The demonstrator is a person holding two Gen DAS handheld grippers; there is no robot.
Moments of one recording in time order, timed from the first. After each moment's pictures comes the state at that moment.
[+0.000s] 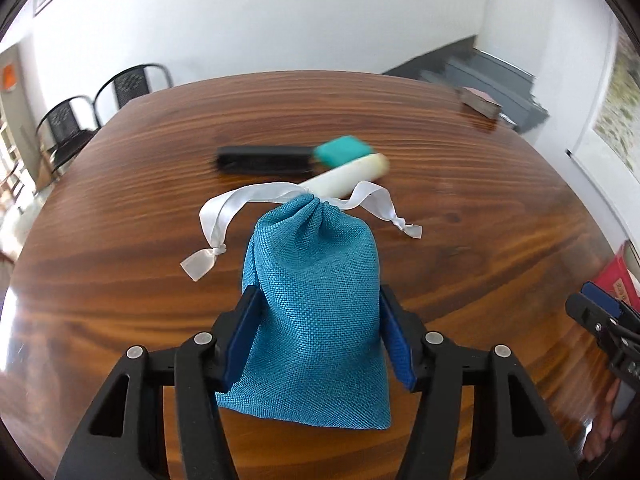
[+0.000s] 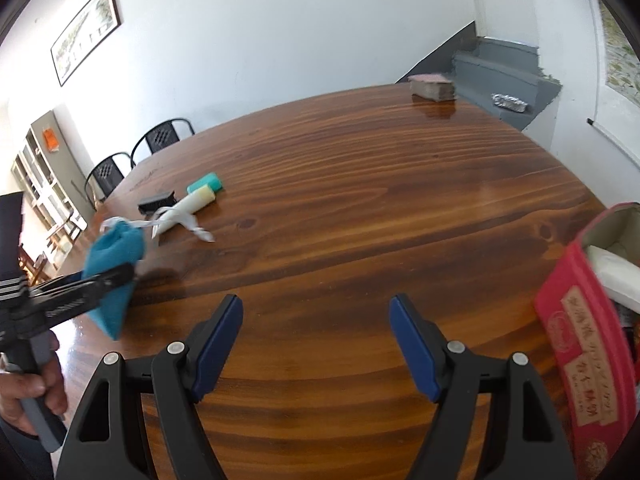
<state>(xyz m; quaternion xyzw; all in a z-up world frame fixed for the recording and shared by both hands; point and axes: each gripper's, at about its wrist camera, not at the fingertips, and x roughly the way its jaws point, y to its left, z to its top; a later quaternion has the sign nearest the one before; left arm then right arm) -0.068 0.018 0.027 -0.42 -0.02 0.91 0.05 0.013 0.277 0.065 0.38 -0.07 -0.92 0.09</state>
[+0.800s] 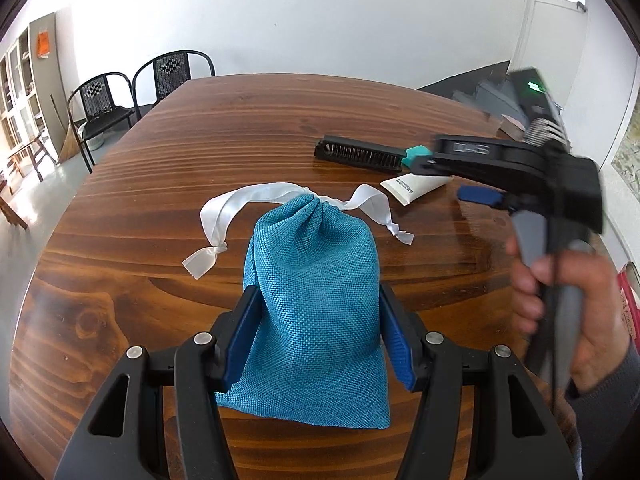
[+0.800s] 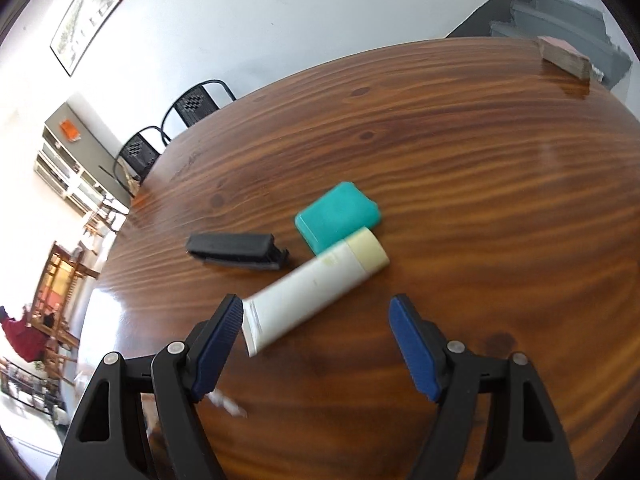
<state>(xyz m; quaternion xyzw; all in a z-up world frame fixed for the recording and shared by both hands) -0.032 -0.053 0.034 -0.41 -0.05 0.91 0.01 -0.146 0.108 0.053 0.46 -0.10 -0.87 0.14</state>
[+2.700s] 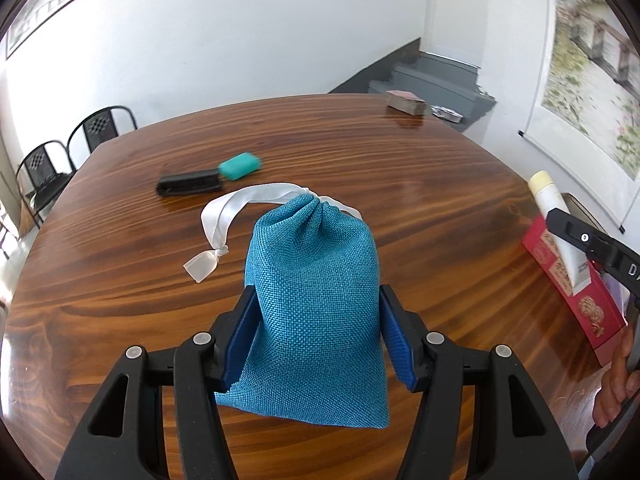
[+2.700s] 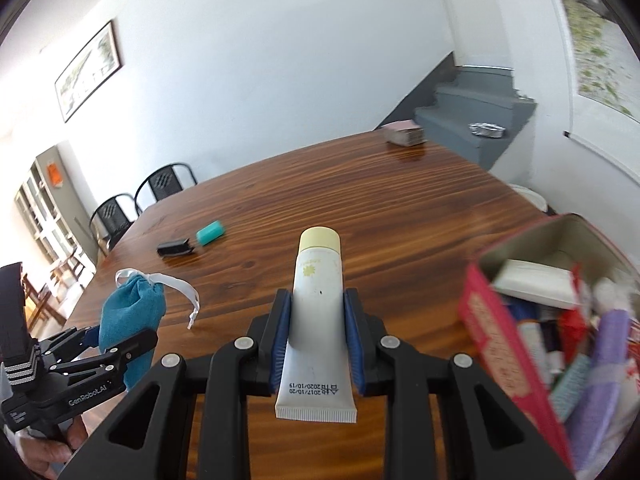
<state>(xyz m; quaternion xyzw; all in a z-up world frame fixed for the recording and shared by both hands) 0.020 0.108 0.068 -0.37 0.04 0.92 0.13 0.084 0.340 0.132 0.30 -0.11 -0.95 0.06</state>
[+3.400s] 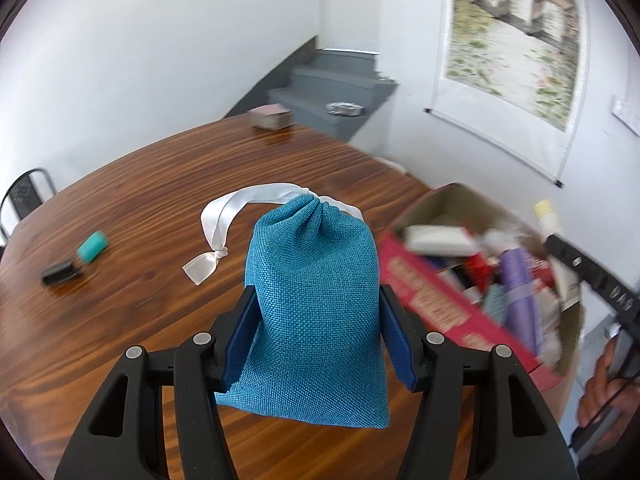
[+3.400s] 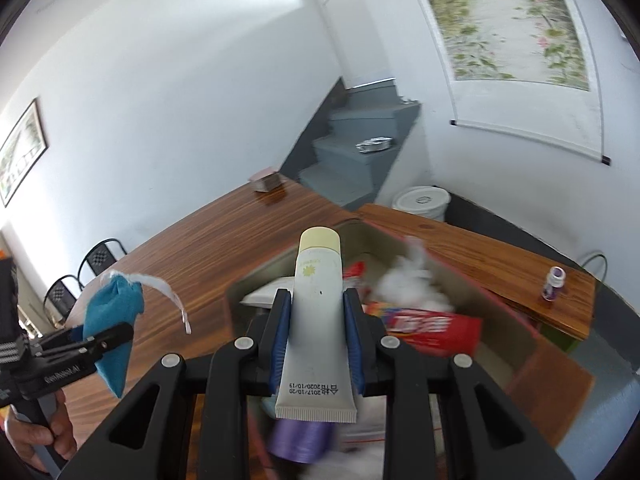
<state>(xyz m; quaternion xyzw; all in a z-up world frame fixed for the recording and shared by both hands) 0.034 0.278 0.106 -0.34 0.09 0.89 0.28 0.159 0.500 0.132 0.24 -0.19 -0.95 -0.09</state>
